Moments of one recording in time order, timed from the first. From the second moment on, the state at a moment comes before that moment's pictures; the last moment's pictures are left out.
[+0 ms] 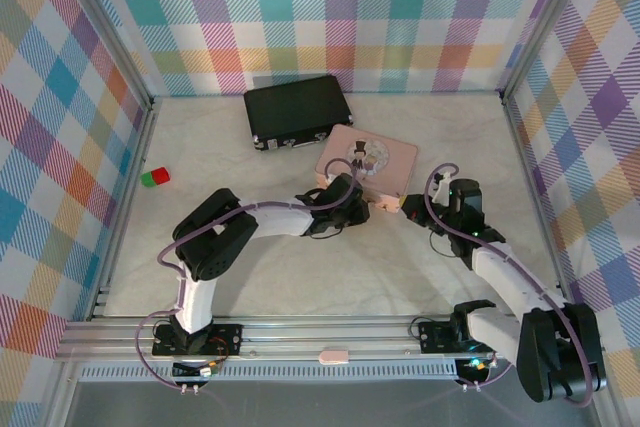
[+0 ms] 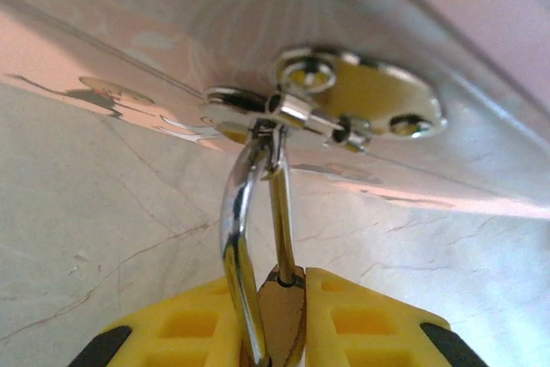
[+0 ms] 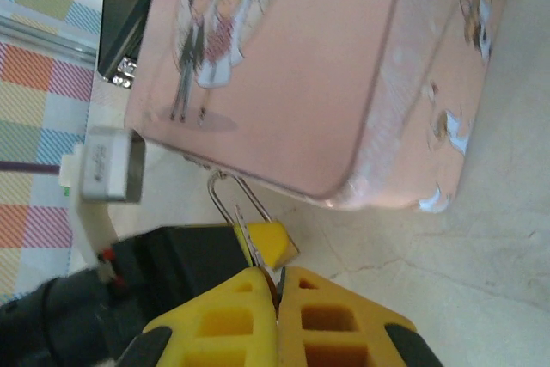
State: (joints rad) left arm -0.86 1.97 1.17 0.03 0.03 -0.94; right arm 0.17 1.05 0.43 0.01 -0.47 0.72
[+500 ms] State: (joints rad) left arm -0.82 1.93 1.12 0.28 0.16 -1.21; right arm 0.17 1.31 0.24 0.51 -0.65 1.03
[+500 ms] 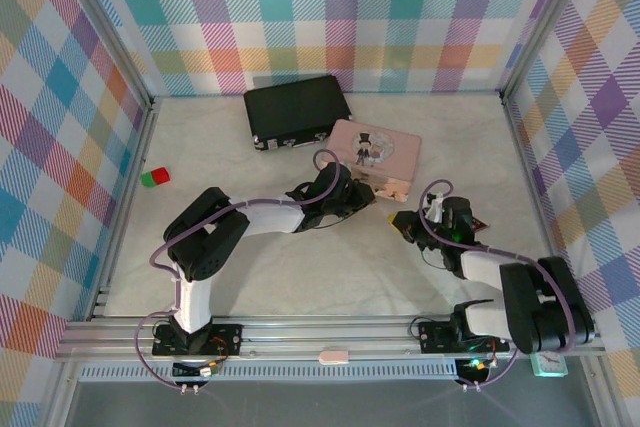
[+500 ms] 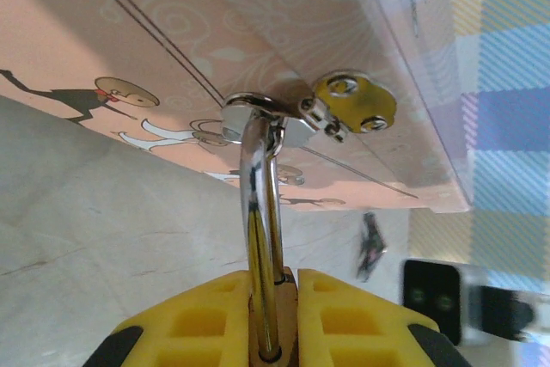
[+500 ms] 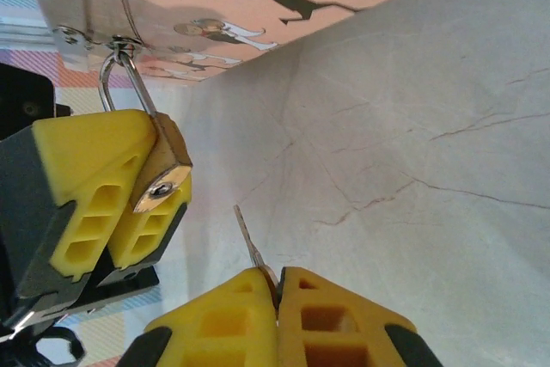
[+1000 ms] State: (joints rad) left arm -0.82 1.93 1.09 0.39 0.16 -1.28; right arm 0.17 1.55 0.24 0.94 -0.73 1.23
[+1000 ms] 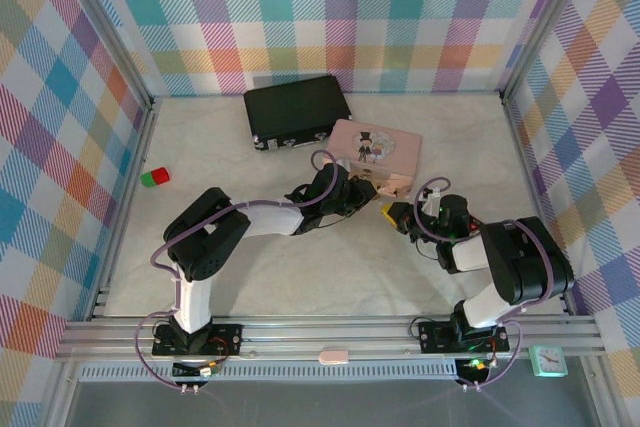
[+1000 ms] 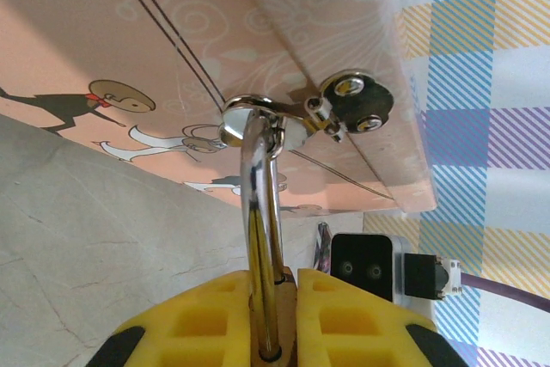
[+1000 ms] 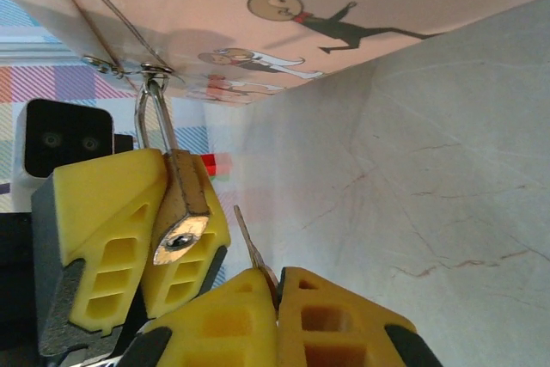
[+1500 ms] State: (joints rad) left arm -0.82 1.93 1.09 0.42 0.16 -1.28; right arm 0.18 1.48 0.25 0.89 -0.74 1.24
